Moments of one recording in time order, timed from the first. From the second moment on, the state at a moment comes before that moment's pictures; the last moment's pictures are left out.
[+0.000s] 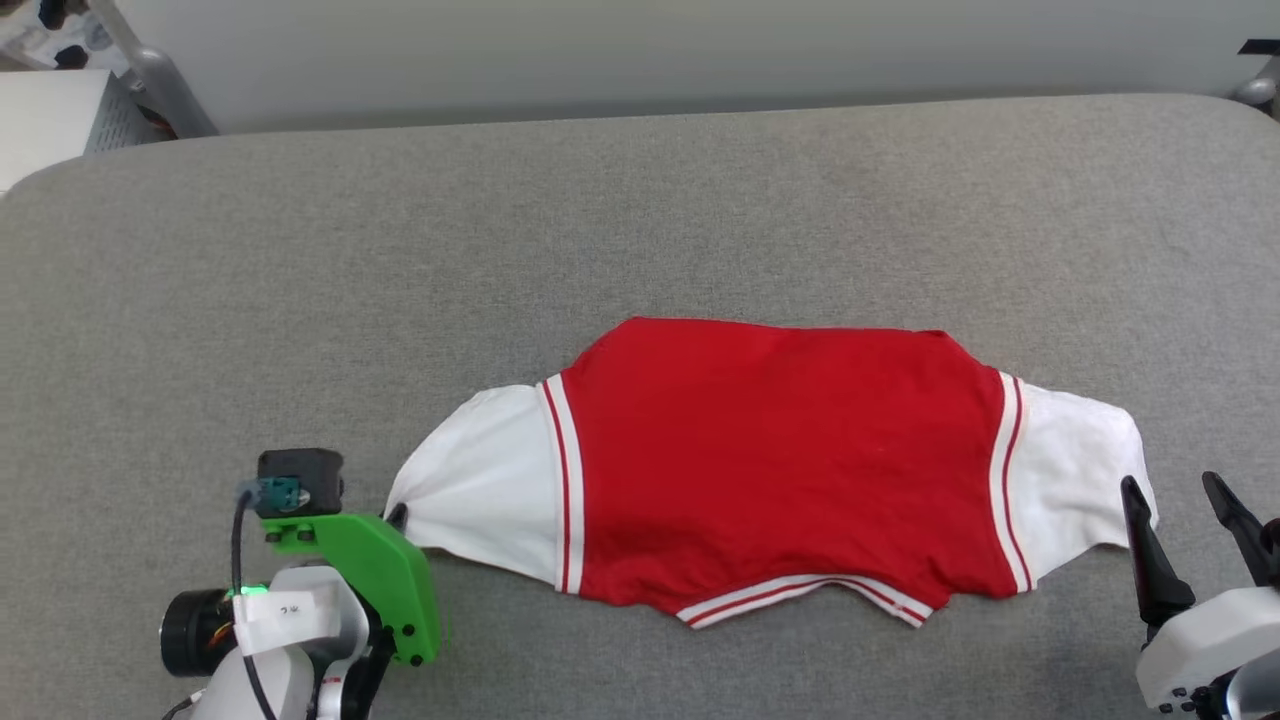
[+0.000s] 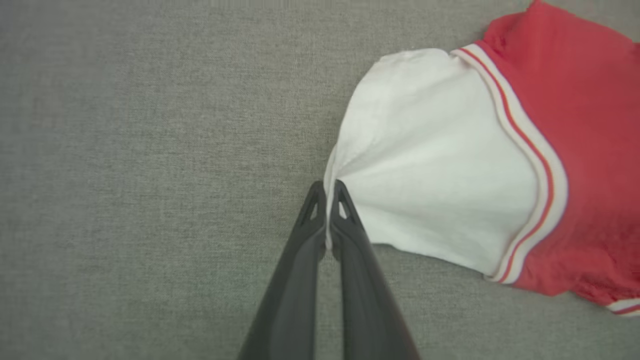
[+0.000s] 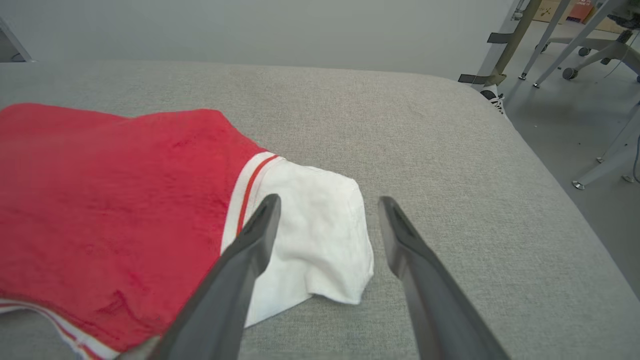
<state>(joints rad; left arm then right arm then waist) -0.10 0.24 -0.16 0.06 -0.37 0.12 0.48 0.07 -0.26 -0.11 -0.02 0.20 0.13 0.01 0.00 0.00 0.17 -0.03</state>
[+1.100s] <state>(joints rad) 0.03 0.26 -0.16 -0.25 -0.46 0.15 0.60 -0.05 -0.45 -0.04 0.14 0.27 0.13 0.58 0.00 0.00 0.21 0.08</state>
